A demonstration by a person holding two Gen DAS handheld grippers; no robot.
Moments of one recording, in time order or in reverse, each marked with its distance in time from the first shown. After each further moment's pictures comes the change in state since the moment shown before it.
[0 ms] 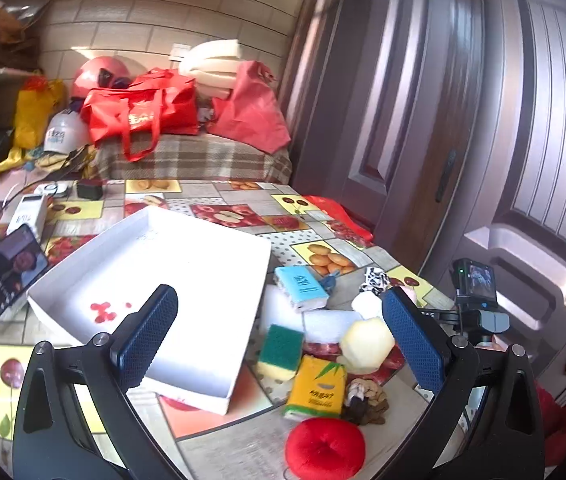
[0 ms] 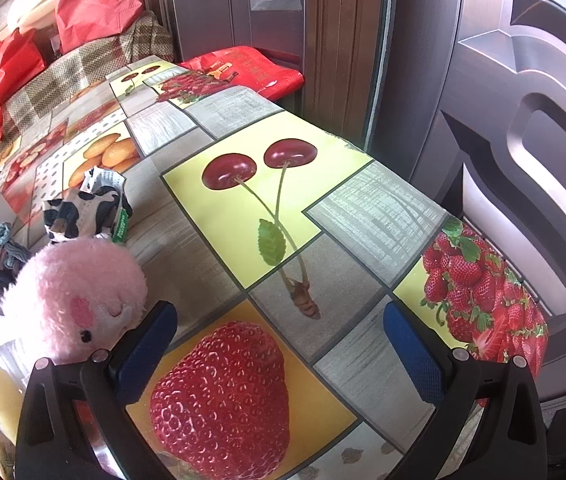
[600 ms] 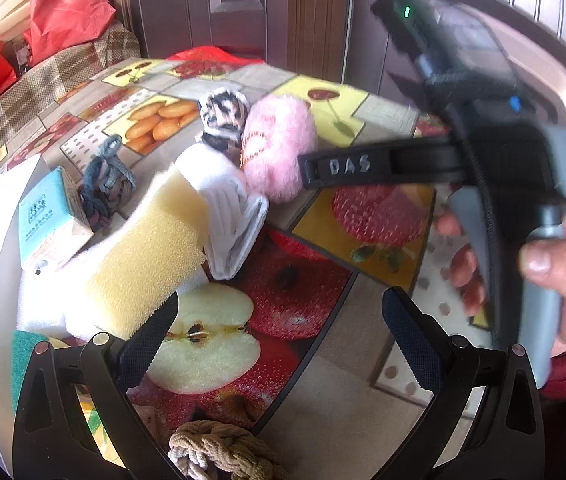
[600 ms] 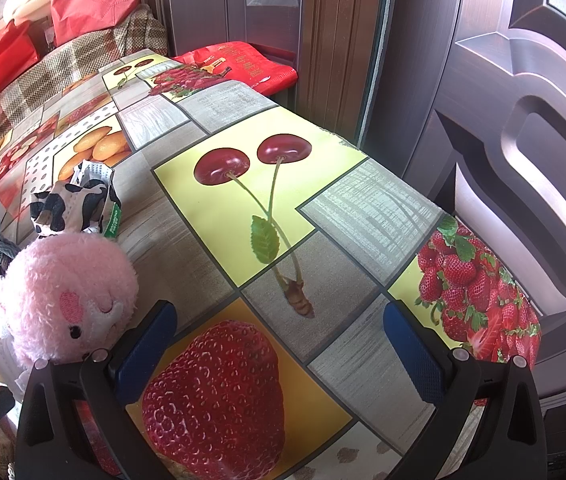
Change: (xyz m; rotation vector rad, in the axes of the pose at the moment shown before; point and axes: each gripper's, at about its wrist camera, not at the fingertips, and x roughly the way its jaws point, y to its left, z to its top) left arm 0.191 -0.174 -0.078 0.434 0.542 -0.217; right arm 0.006 0.007 0.000 -0.020 0.028 -0.069
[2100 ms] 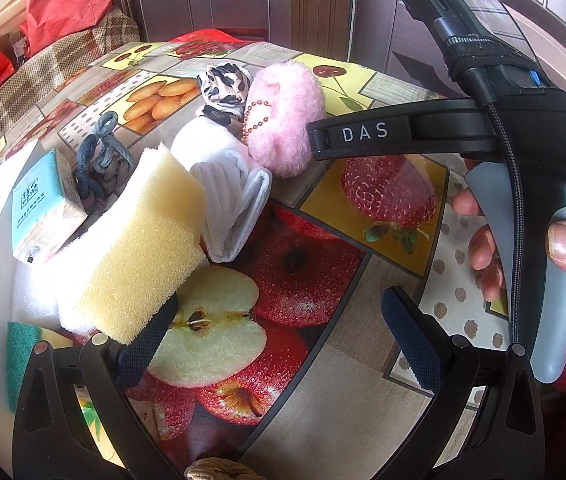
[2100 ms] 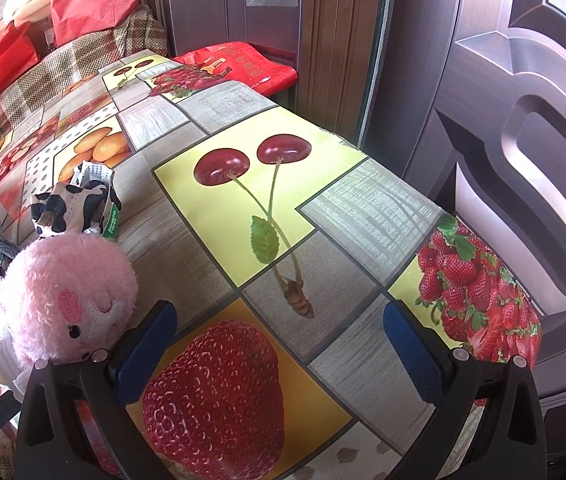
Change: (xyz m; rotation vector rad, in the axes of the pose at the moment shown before) left arm 0.018 0.002 -0.008 0.029 0.104 0.040; right arm 0.000 -0.001 0.000 0.002 -0.001 0.002
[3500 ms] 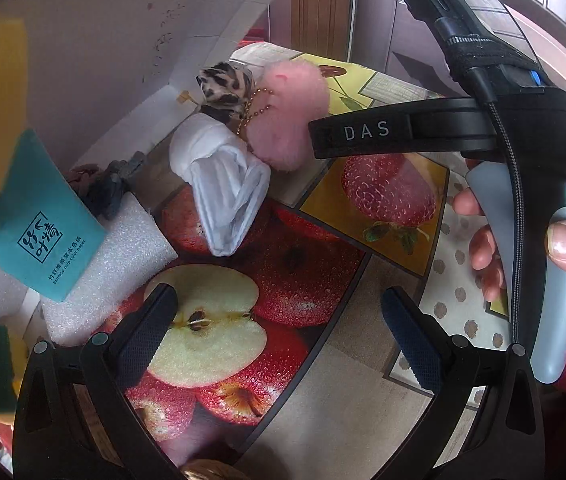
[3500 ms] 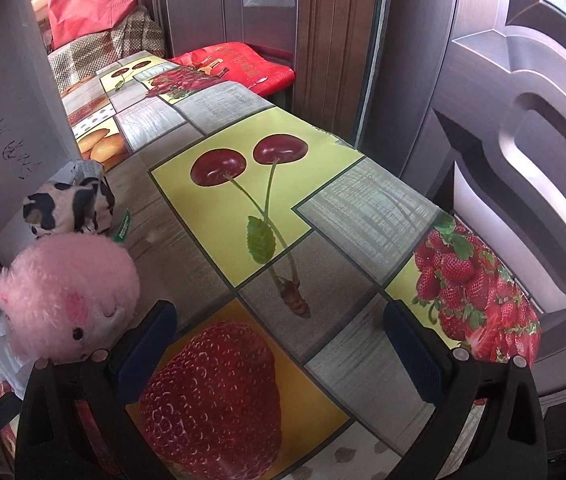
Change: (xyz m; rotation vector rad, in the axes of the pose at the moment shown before) left arm 0.000 0.001 -0.002 0.001 0.000 0.001; right arm 0.001 -0.002 0.000 0.004 -0.001 0.001
